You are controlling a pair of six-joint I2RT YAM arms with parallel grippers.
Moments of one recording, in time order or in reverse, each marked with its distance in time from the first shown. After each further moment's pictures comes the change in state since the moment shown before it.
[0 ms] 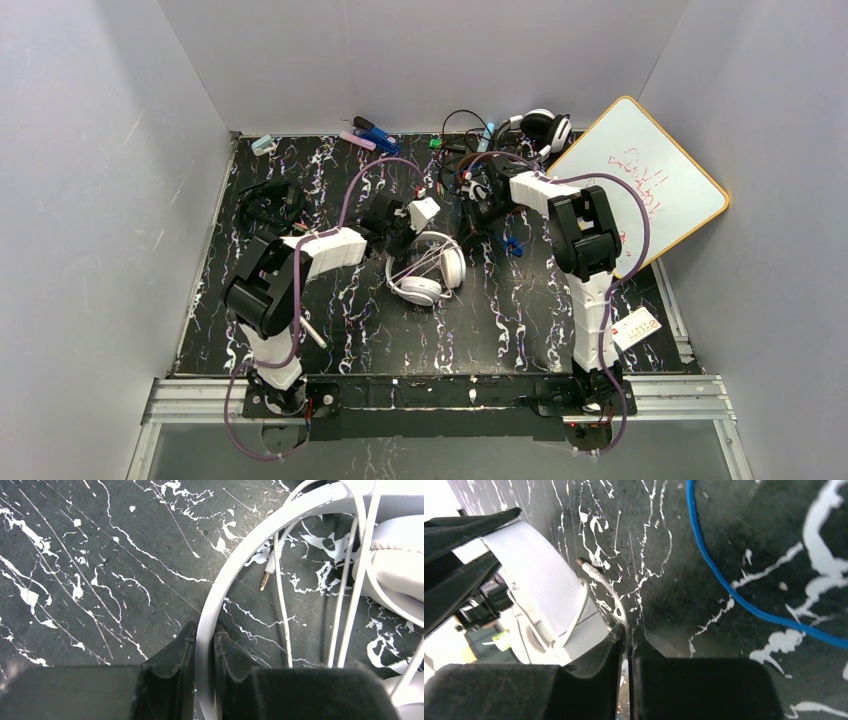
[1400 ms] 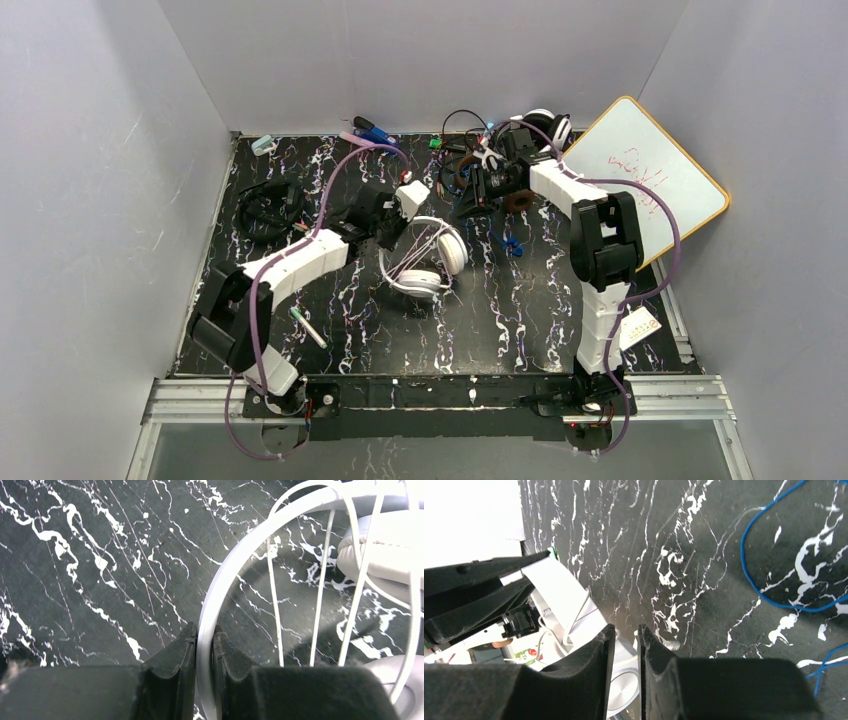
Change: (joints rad) left arm -0.019 -0.194 0.022 -0.139 -0.108 -0.083; right arm -0.069 -0.162 -0.028 0.163 -0.082 0.141
